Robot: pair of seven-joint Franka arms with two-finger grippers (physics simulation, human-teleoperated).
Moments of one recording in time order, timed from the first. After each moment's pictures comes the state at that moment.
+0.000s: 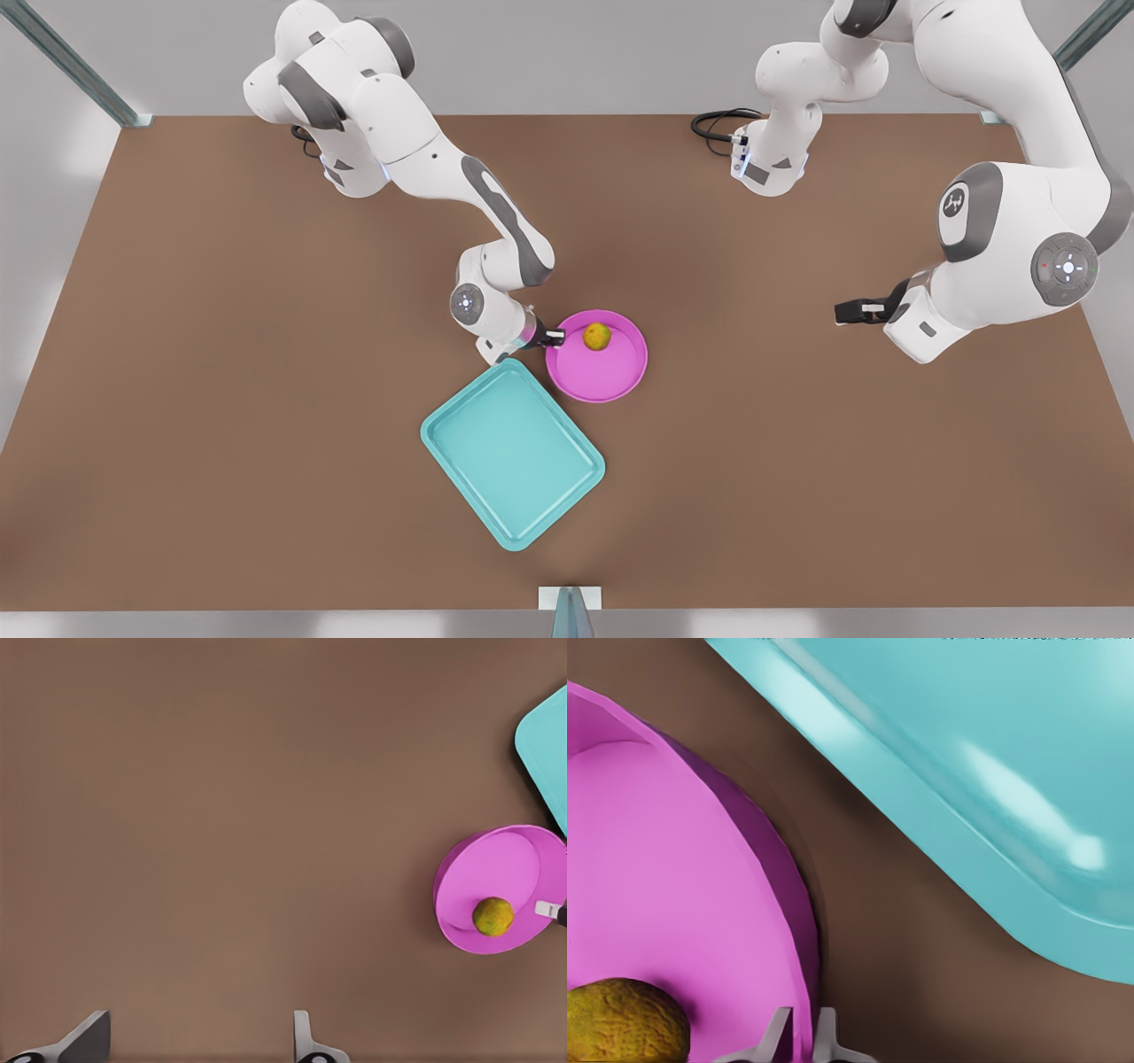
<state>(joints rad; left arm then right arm) -0.05 0.25 -0.02 -1.41 -0.08 1.41 -0.11 0.77 0.69 -0.04 -1.79 0.82 2.56 0.18</state>
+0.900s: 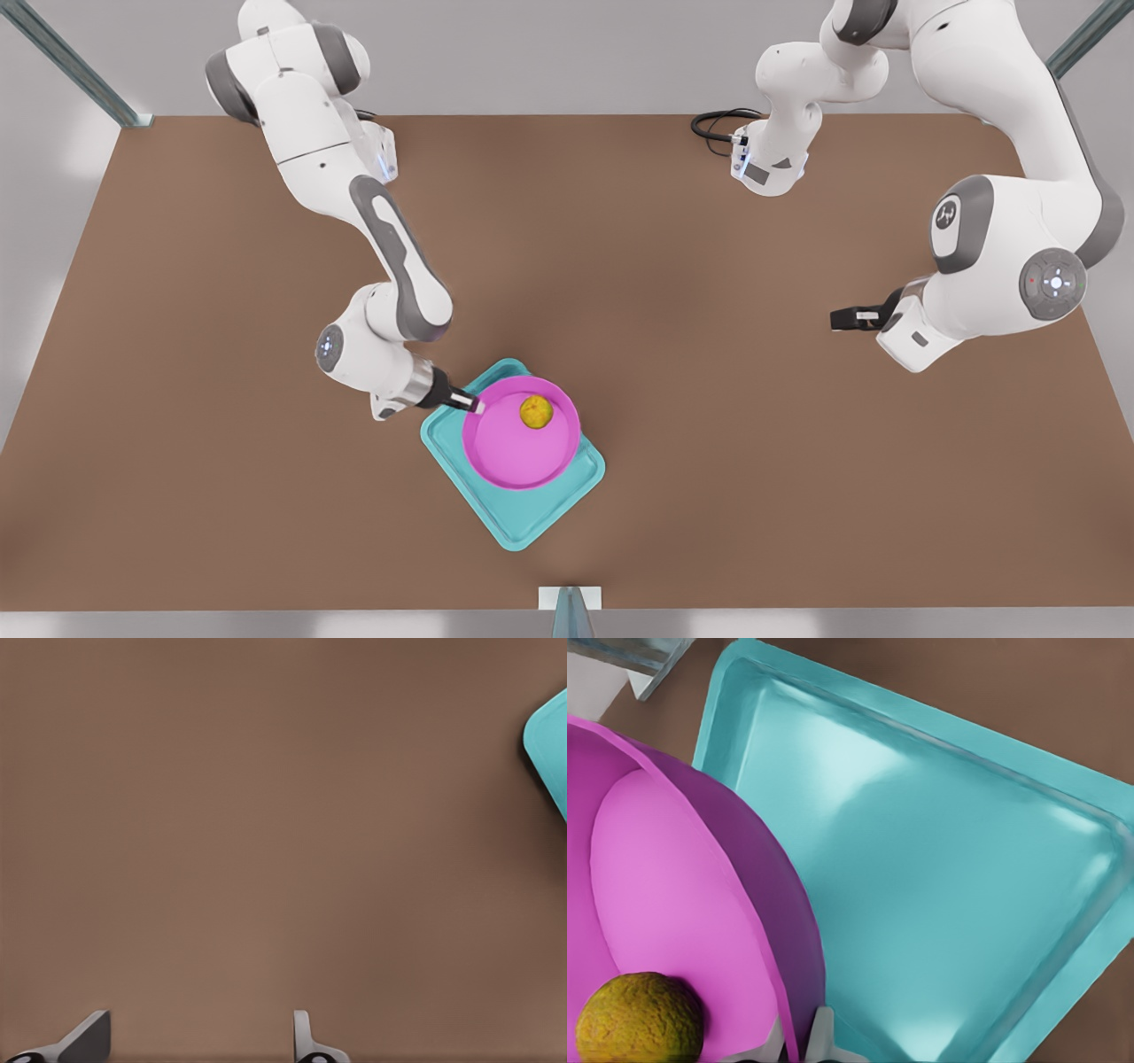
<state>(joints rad) -0.06 0.28 -0.02 -1.38 -0.07 1.41 -0.11 0.42 0.59 -0.04 -1.69 0.82 2.41 0.19</state>
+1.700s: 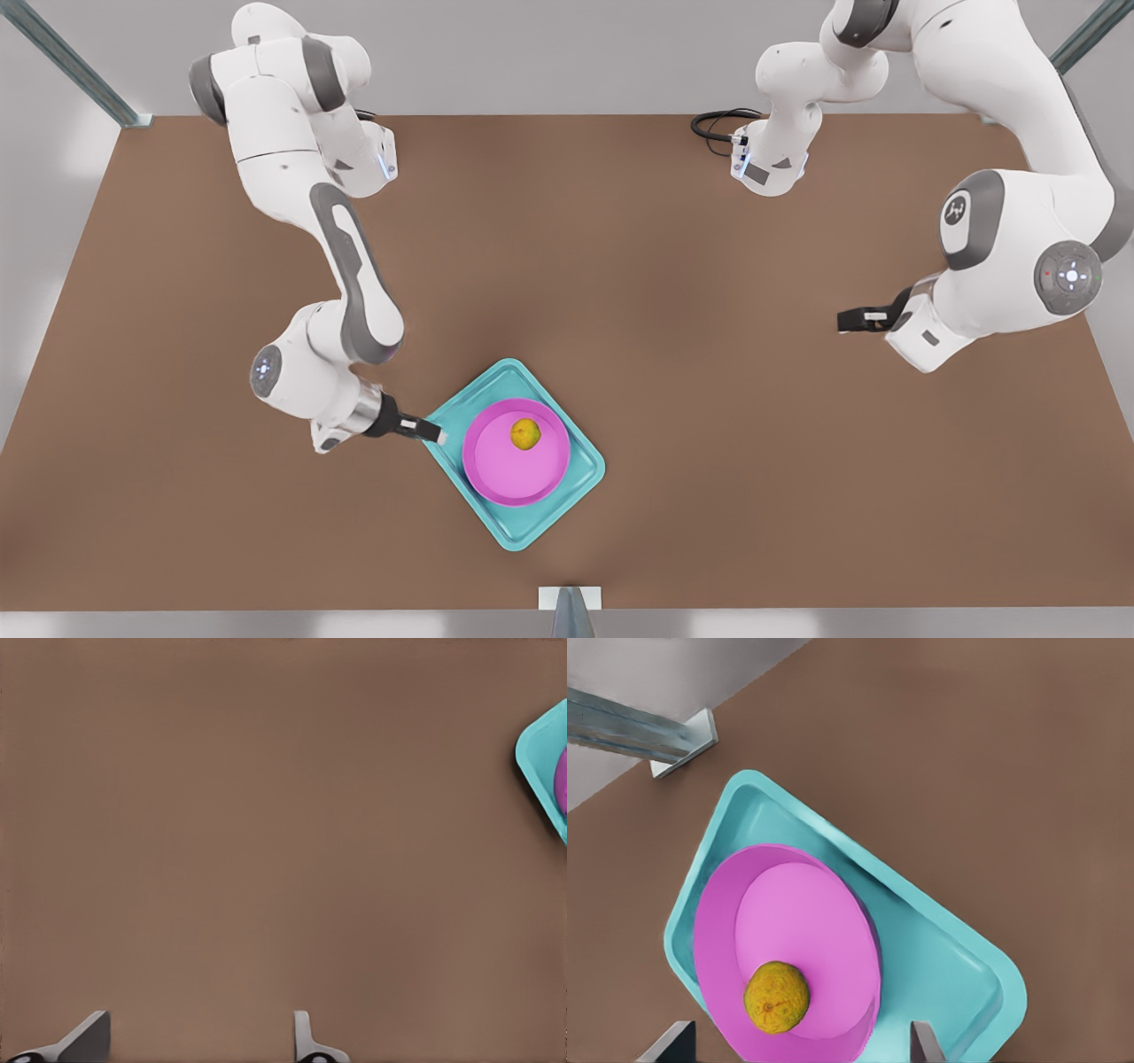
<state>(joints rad) -0.06 0.30 -0.01 -1.30 -0.06 1.39 -0.10 0.32 0.61 -0.13 -1.38 0.53 2.15 0.14</state>
